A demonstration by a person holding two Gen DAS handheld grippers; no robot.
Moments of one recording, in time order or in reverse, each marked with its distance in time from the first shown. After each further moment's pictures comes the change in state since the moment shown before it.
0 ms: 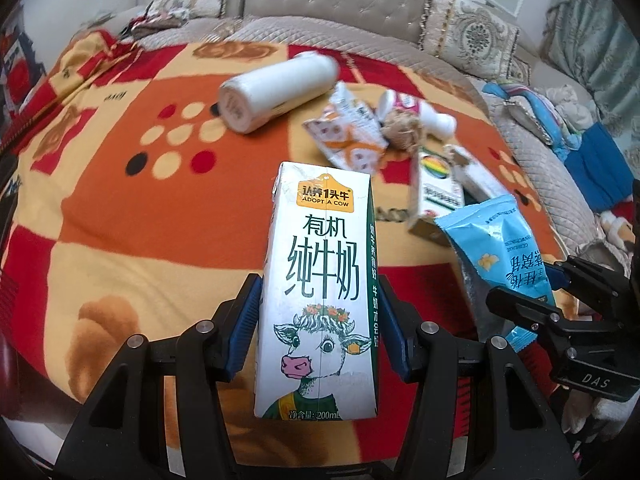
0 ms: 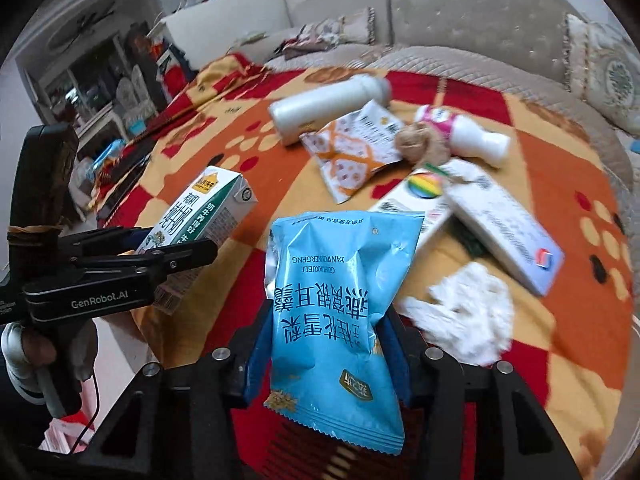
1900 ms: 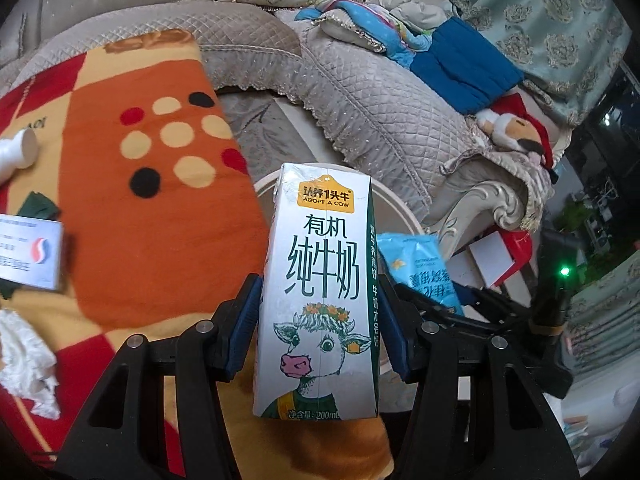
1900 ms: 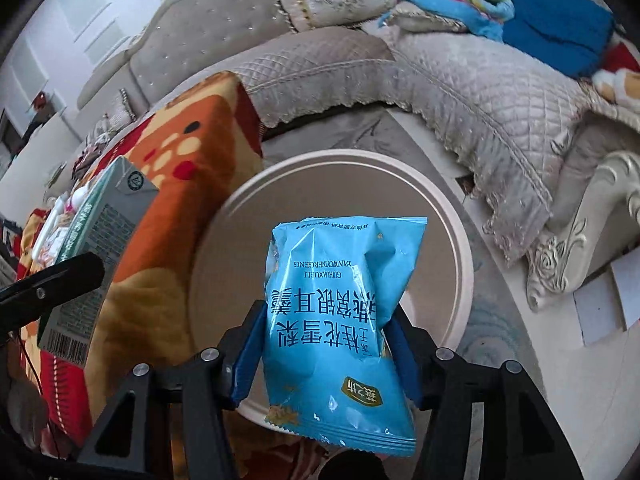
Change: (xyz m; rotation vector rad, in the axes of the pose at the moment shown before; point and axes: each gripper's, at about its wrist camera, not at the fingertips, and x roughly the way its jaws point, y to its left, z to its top) left arm 0.097 -0.366 0.012 0.329 0.171 -0.432; right arm -0.135 -0.310 -0.190 0.672 -0.090 -0.377
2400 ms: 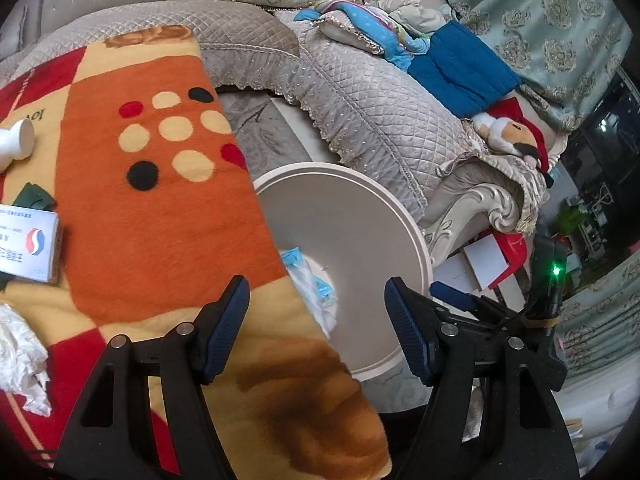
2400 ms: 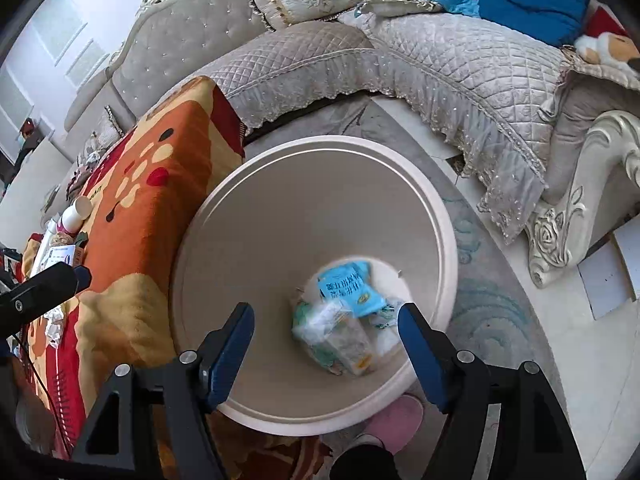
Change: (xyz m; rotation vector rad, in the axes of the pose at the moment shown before) left arm -0.003 0.002 -0.004 -0.003 -0.007 -0.005; right arm 0.004 -0.021 -0.007 0.087 0.014 0.007
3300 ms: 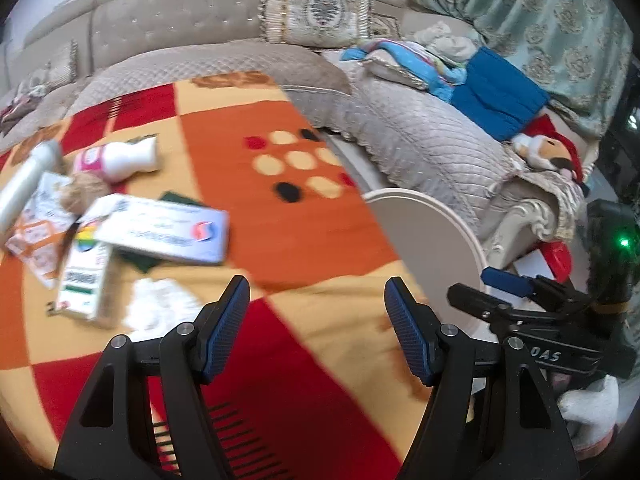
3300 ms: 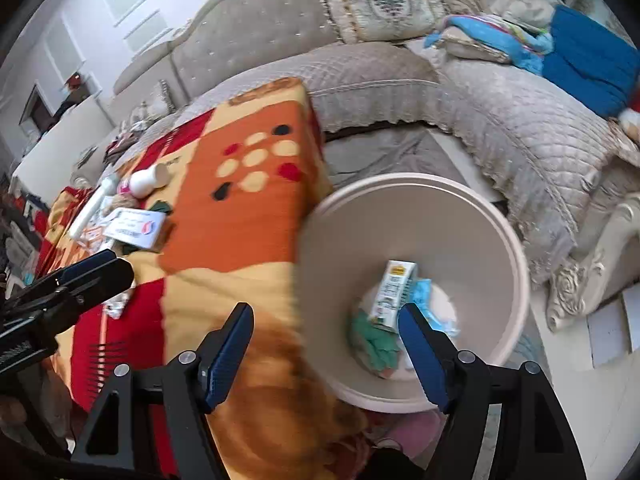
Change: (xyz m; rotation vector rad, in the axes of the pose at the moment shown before) left arm -0.085 0.065 -0.037 0.011 -0.143 0.203; right arm -0.040 0.108 -0.008 -0.201 -0.048 0.073
